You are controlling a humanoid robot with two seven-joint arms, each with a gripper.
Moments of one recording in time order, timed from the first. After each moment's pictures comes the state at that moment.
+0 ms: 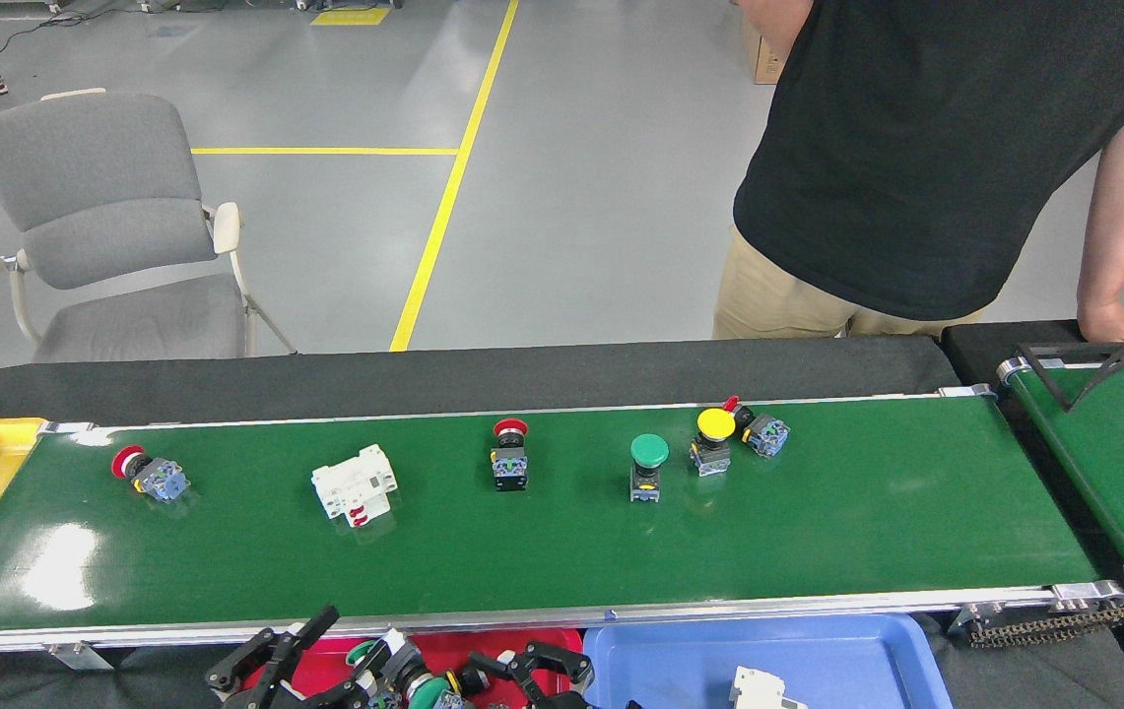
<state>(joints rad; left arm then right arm) 0.26 0.05 0.27 -1.73 -1.41 -0.78 -0.08 0.01 0.04 0.48 -1.63 1.38 -0.49 0.14</state>
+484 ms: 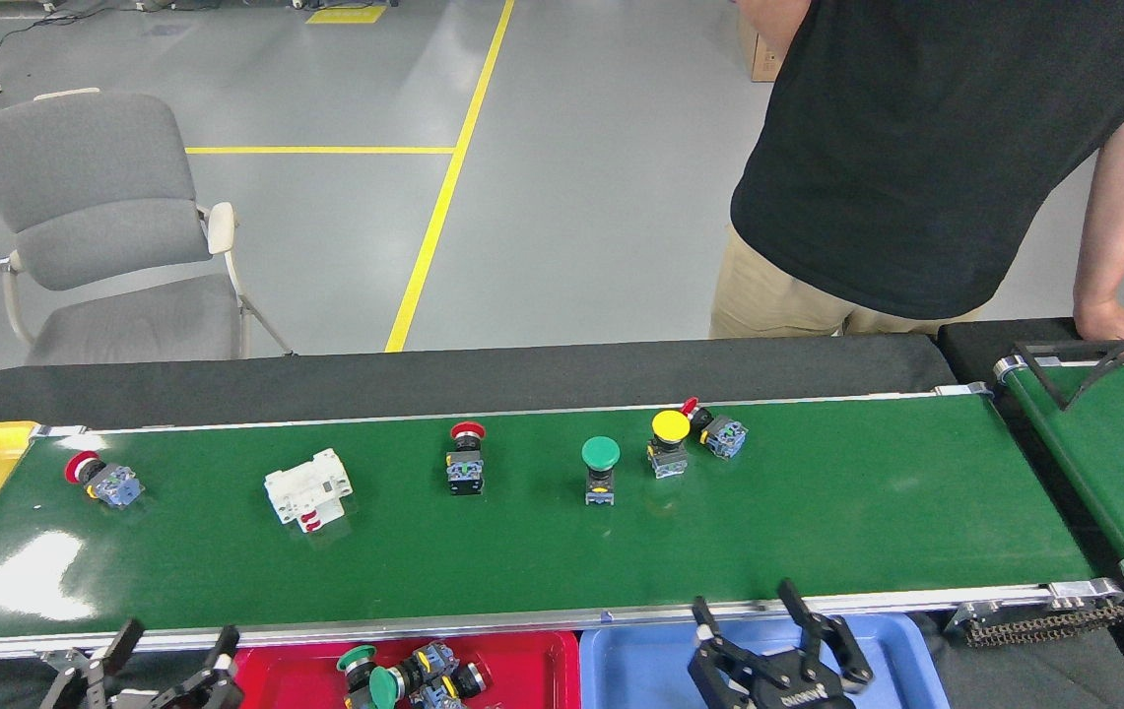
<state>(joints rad) 0.30 0.01 0.48 -1.72 -1.41 -0.46 -0.08 0.27 0.07 0.04 -1.68 1.36 -0.13 -0.04</state>
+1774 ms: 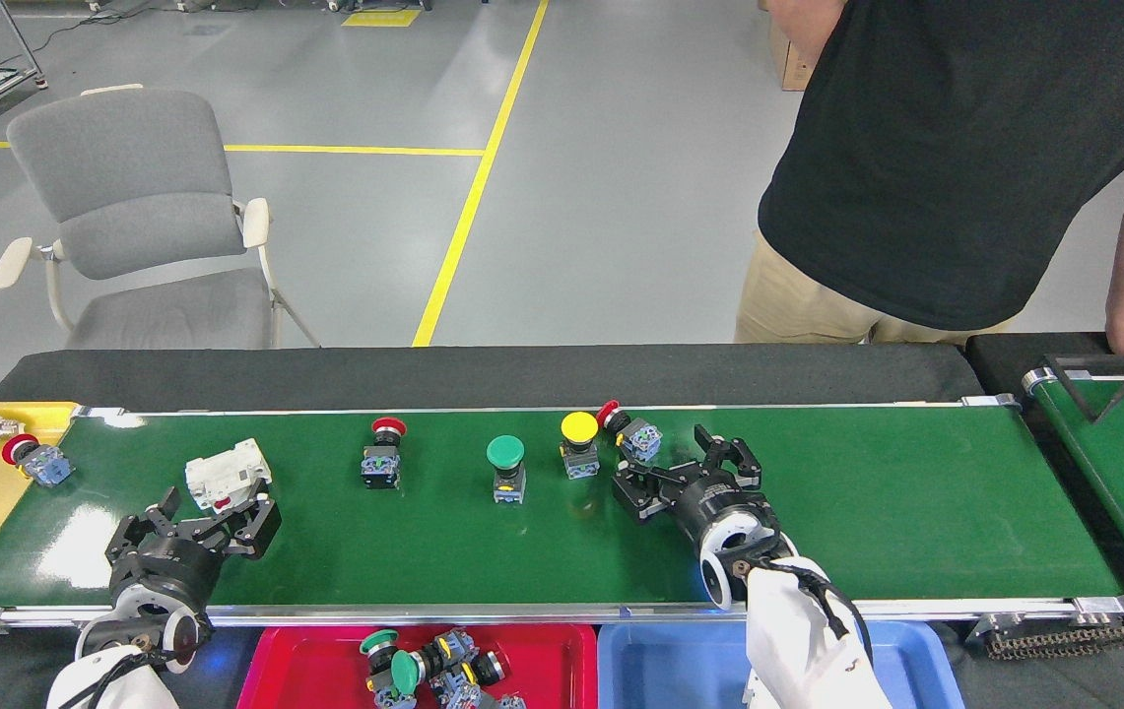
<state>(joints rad) -0.38 0.10 0.33 -1.03 -1.63 -0.25 -0.20 -0.60 0.16 0.28 -0.77 1.41 -0.06 0.07</state>
